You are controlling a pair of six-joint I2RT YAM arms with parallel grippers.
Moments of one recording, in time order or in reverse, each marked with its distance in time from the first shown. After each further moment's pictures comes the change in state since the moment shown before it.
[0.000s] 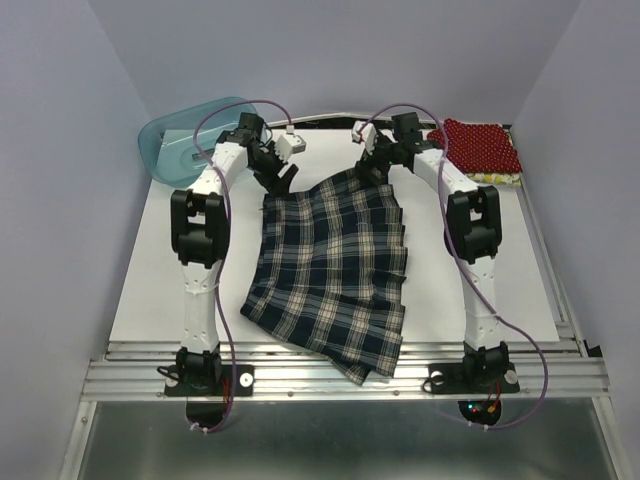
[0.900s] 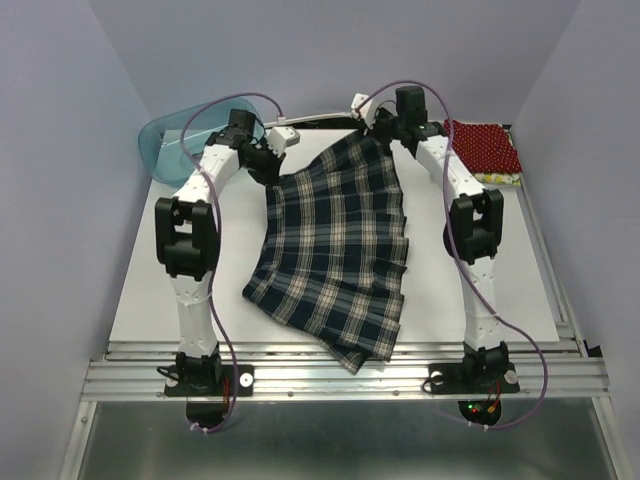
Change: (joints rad) left arm 0.012 -0.136 -0.164 0.077 -0.014 -0.064; right arm 0.008 0.005 0.172 -0.004 0.180 -0.114
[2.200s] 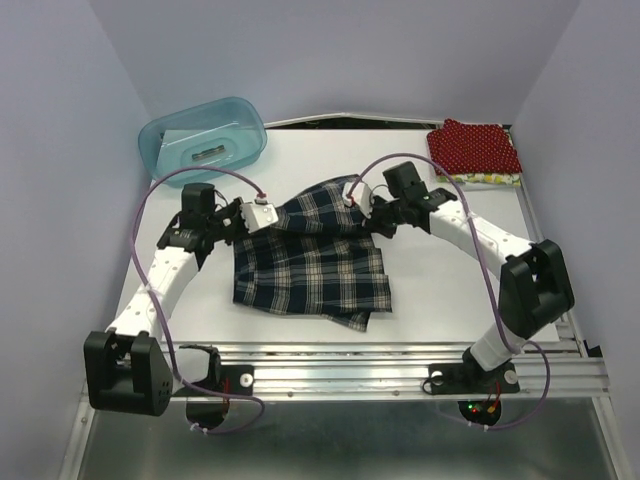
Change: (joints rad) left arm 0.050 -0.963 -1.022 0.410 -0.006 0.428; right arm 0.225 -0.756 -0.994 -0.091 -0.004 0.149
